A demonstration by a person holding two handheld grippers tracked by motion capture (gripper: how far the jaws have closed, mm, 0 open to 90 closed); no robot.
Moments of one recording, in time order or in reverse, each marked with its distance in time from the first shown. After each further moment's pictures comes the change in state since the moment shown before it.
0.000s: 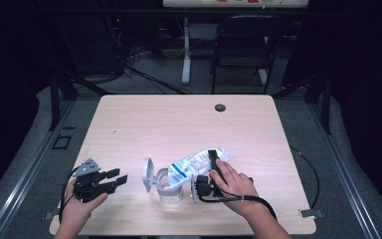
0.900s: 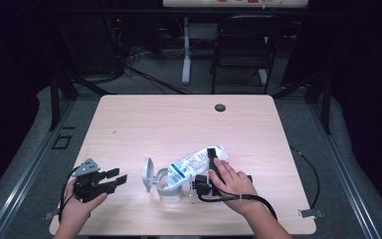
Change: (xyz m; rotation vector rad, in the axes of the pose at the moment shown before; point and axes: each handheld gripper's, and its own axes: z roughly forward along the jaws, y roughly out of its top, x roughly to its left) left arm 0.001 0.000 0.000 -0.003 0.004 -0.003; right arm -0.001 0.003 0.002 0.029 -0.044 -0.077
